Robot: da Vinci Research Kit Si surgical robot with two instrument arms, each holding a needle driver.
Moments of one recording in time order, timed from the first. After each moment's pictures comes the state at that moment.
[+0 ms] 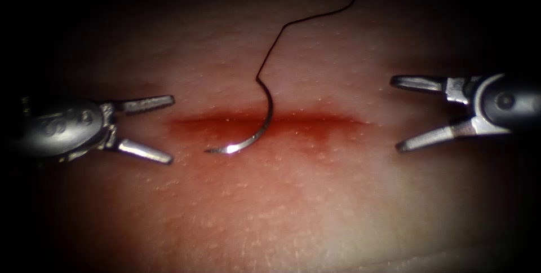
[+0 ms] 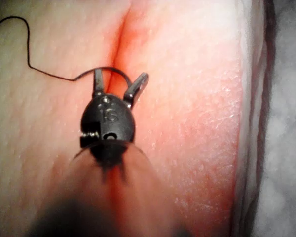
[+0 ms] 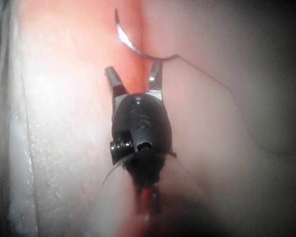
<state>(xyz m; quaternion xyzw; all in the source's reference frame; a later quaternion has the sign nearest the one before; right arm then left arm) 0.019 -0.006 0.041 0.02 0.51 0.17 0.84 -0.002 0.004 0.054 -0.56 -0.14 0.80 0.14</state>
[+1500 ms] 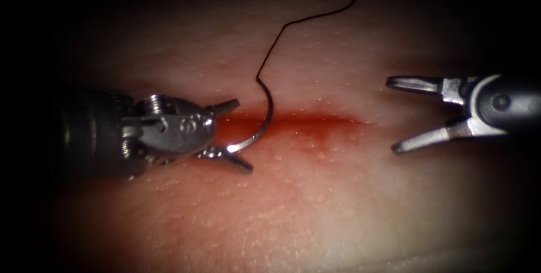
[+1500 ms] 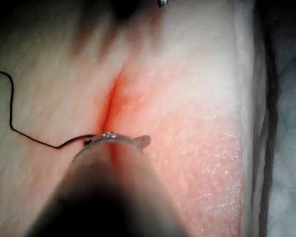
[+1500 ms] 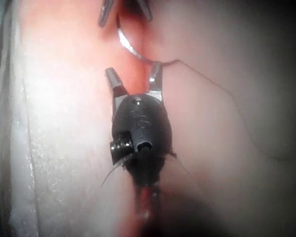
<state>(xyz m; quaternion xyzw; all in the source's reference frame) 0.019 -0.006 0.041 0.02 0.51 0.17 0.85 -0.011 0.002 0.060 -0.29 -0.14 0.92 0.20</state>
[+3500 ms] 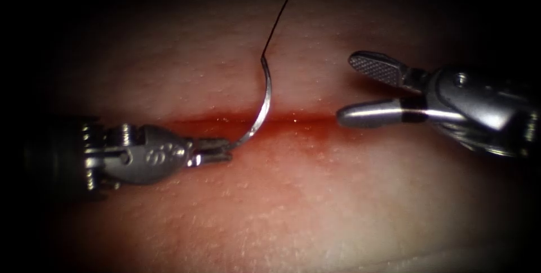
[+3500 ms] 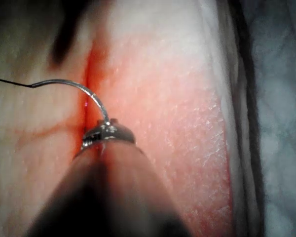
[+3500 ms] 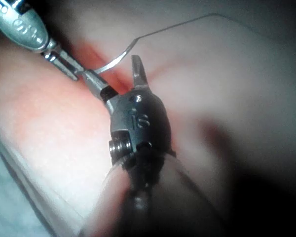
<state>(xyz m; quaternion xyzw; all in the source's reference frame) 0.022 -0.006 0.041 0.13 0.50 0.46 0.72 -0.009 0.000 0.058 -0.36 -0.02 0.92 0.14</state>
